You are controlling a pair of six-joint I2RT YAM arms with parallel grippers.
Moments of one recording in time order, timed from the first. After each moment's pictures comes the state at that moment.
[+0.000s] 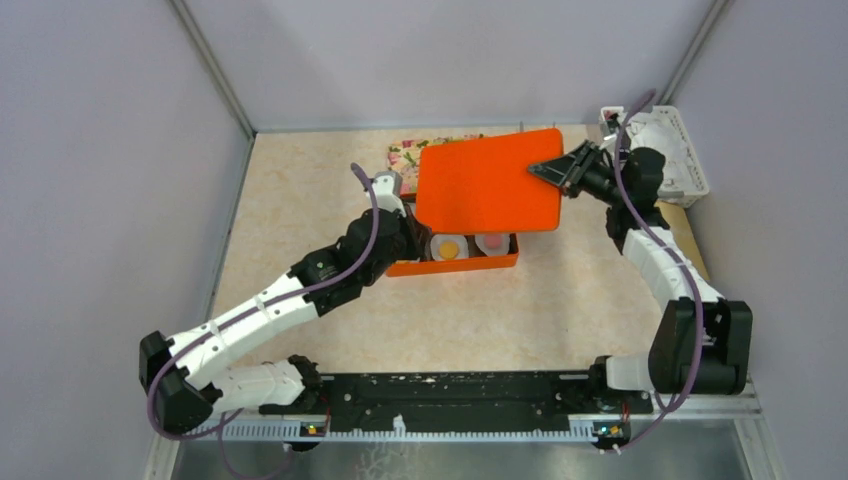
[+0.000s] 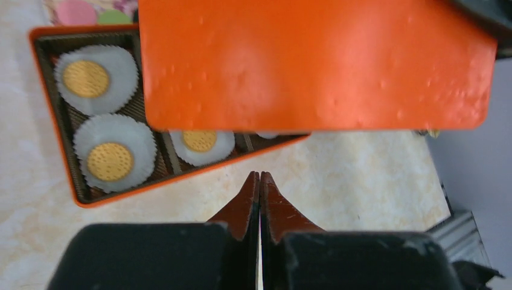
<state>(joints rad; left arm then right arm) -0.91 1.12 0.99 -0.27 -0.33 -0.68 -0.05 1.31 0.91 0.36 -0.85 1.00</state>
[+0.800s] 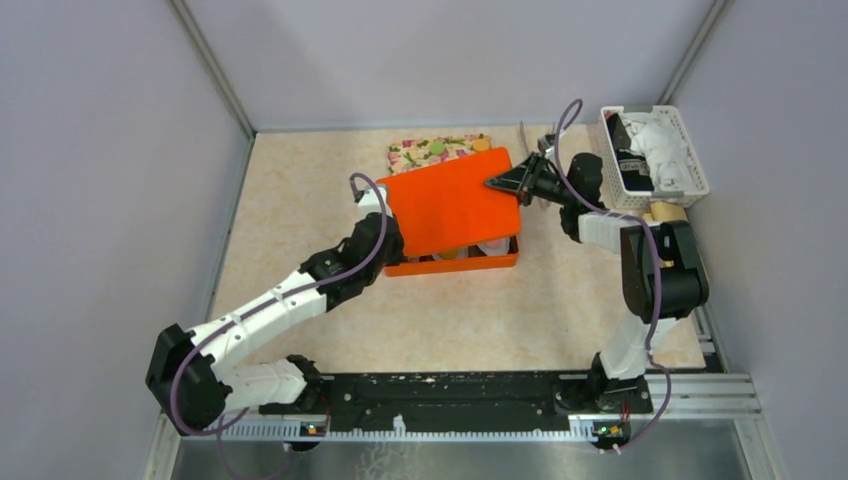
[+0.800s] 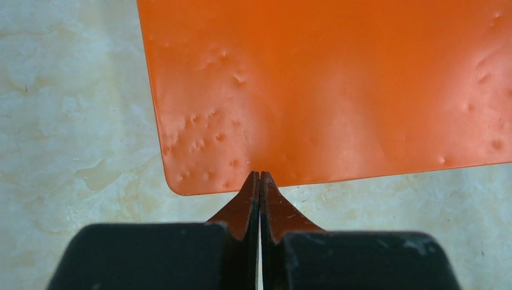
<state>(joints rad) -0.77 1.15 0.86 -0.30 -0.44 -0.62 0.15 1.75 0.94 0.78 -0.94 1.26</state>
